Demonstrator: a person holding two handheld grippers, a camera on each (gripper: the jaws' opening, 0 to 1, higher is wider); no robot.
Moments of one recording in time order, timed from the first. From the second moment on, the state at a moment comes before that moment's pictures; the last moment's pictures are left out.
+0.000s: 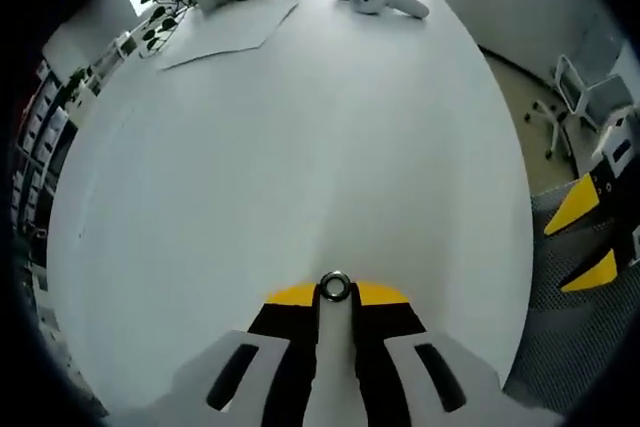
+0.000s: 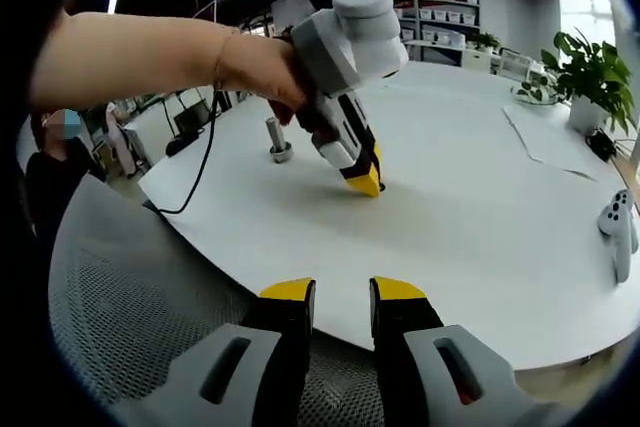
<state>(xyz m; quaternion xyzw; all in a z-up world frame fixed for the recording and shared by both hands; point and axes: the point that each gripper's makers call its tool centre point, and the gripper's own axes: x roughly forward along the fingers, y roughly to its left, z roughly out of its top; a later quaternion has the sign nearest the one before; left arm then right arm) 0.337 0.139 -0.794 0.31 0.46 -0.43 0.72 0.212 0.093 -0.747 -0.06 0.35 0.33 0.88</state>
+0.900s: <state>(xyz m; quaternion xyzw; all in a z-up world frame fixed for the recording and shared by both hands) 0.338 0.171 -0.720 0.29 0.38 -0.39 0.78 0.212 0.093 -0.747 -0.06 0.35 0.33 0.88</state>
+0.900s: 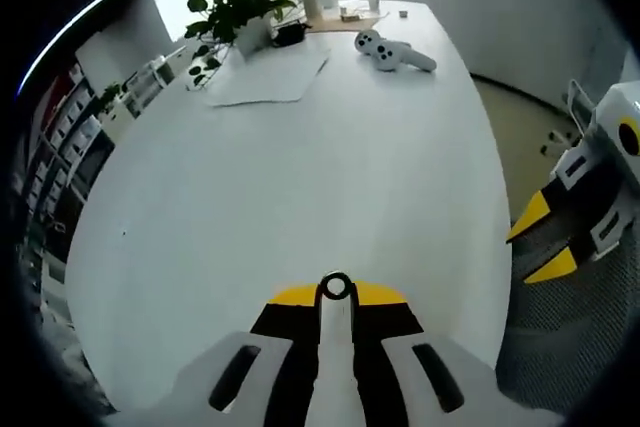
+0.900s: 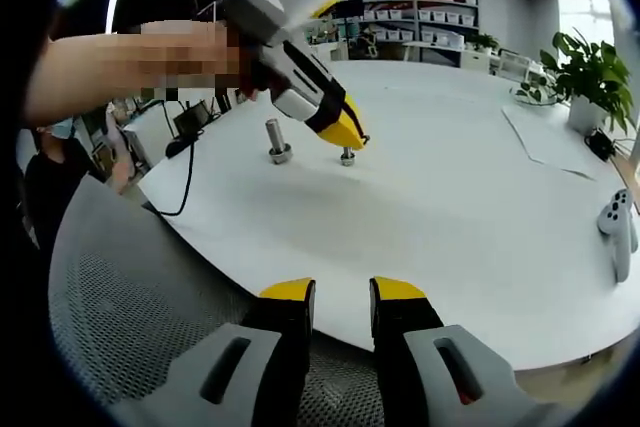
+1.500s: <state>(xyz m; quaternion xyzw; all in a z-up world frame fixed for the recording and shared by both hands) 0.362 0.208 -0.721 0.35 0.40 -0.36 0.77 0.212 0.093 -0.748 -0.06 0.35 0.33 0.88</state>
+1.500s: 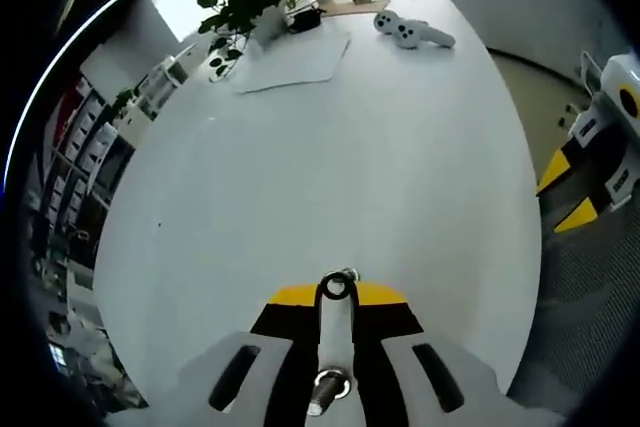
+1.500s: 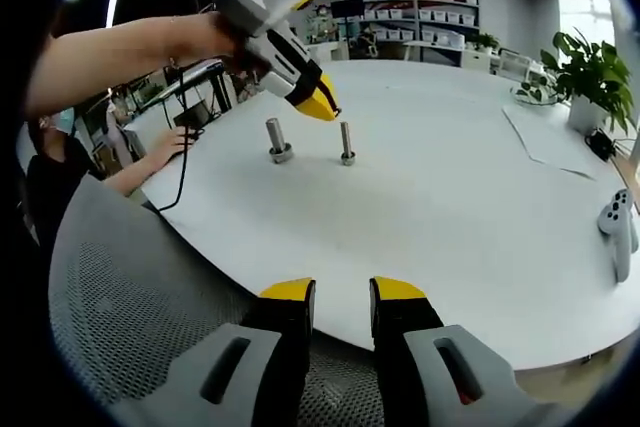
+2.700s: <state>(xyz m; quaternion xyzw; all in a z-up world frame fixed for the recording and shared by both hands) 0.366 0.209 -0.784 0.31 0.50 -0.37 0.72 0.212 0.091 -0.749 -0.06 0.35 0.32 0.88</state>
